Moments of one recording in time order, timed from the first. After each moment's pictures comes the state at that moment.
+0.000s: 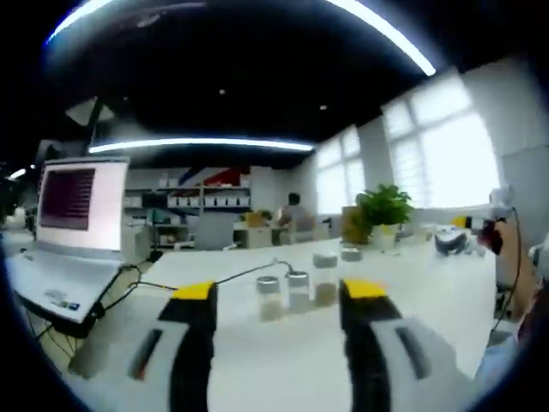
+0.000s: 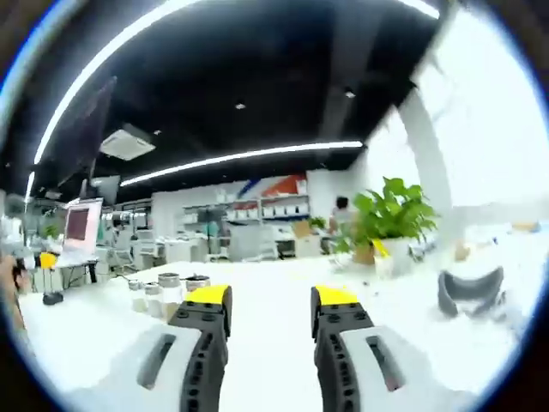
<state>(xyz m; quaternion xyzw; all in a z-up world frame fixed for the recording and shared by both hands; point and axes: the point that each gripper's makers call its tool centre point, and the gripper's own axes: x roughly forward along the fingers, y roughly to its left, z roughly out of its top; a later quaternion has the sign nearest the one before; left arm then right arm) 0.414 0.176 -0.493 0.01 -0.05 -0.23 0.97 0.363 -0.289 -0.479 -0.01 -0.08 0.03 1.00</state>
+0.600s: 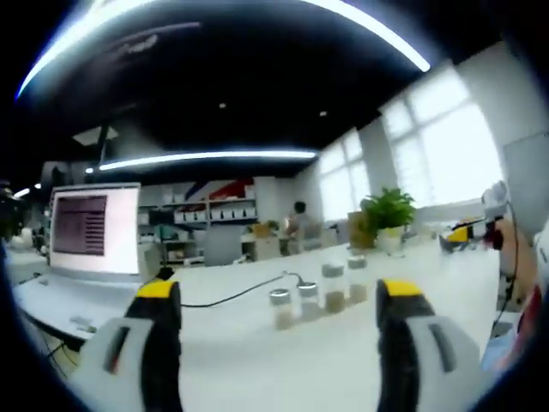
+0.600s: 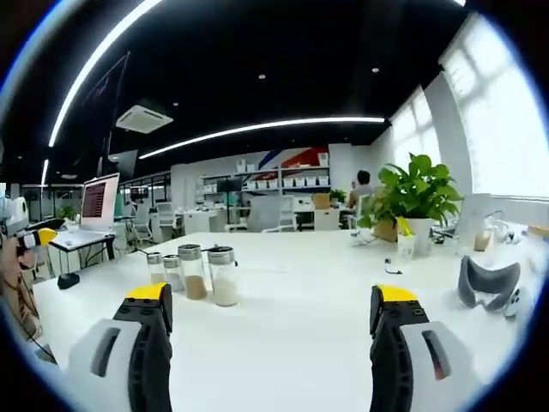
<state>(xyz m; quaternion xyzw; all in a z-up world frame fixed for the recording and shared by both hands) 0.393 0.184 -0.465 0.03 -0.07 -0.22 0.97 0.371 -0.260 -0.513 0.01 0.03 0.06 1.00</state>
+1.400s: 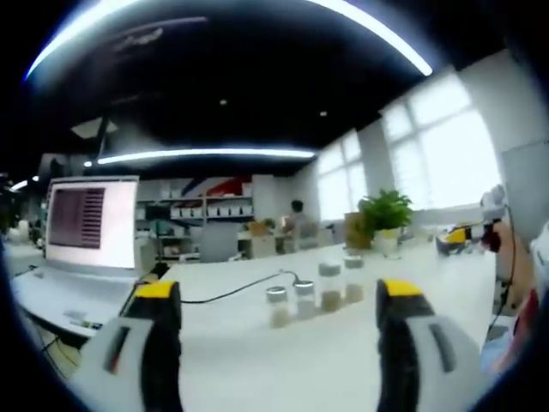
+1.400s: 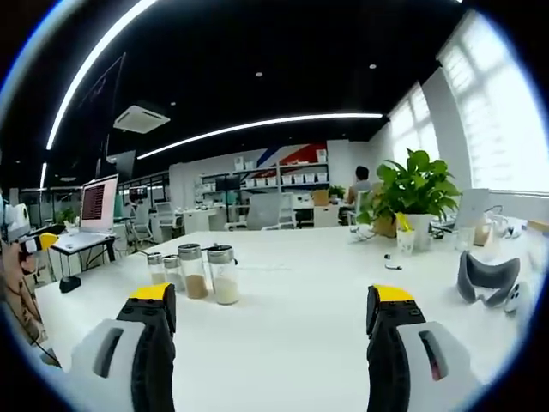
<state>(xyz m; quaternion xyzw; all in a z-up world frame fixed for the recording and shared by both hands) 0.397 0.182 -0.471 0.02 -0.06 -0.23 0.97 0.370 -0.263 -0.515 0.03 0.03 0.06 1.00</state>
